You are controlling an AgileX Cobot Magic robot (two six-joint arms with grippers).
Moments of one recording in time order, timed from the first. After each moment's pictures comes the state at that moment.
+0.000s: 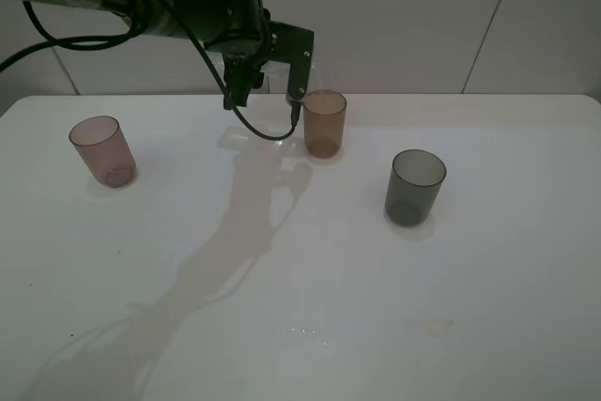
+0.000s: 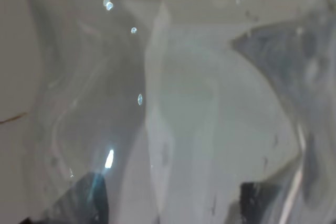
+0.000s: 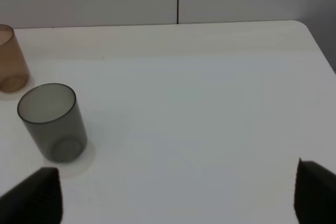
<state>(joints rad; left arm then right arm) -0.61 2.20 -1.64 1.08 0.47 0.30 -0.11 0.00 -0.52 0.00 1.06 -0.01</state>
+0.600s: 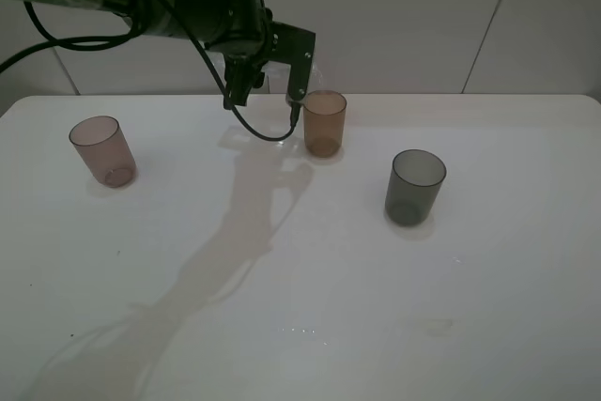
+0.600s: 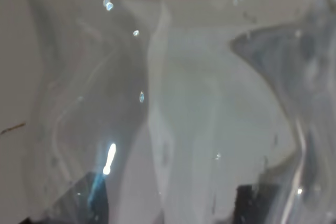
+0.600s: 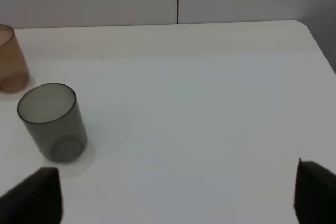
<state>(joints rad) -0.61 2.20 -1.64 1.10 0.47 0.31 -0.11 0.00 -0.52 0.00 1.06 -0.01</state>
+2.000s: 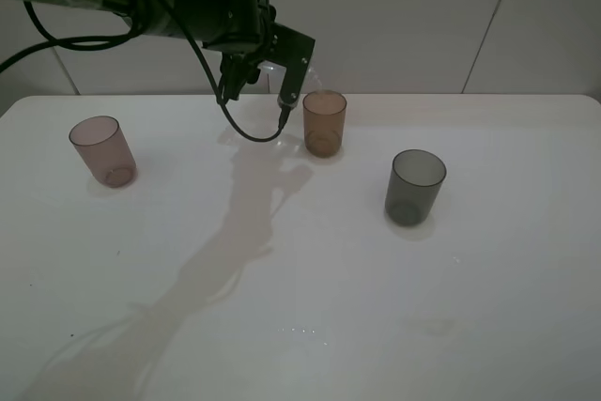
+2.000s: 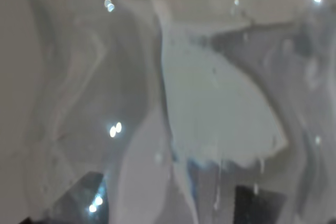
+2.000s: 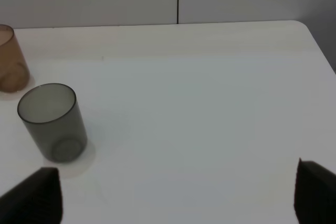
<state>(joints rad) -0.61 2.20 -1.64 1.17 0.47 0.39 -0.11 0.00 -0.52 0.00 1.06 -0.01</state>
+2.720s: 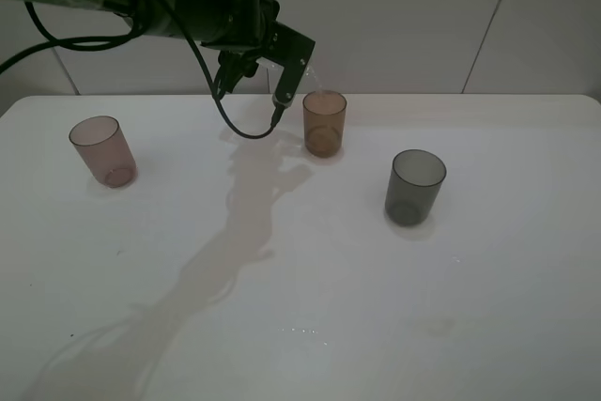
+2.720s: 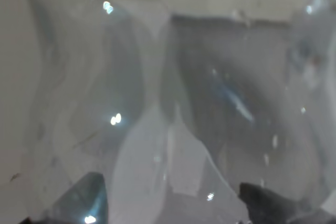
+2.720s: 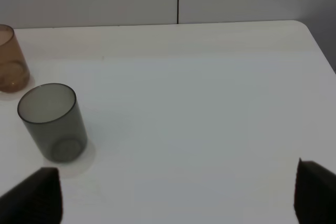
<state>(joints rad) -0.62 2.20 -1.64 1.28 0.47 0.40 -0.11 0.00 -0.52 0.00 1.06 -0.01</state>
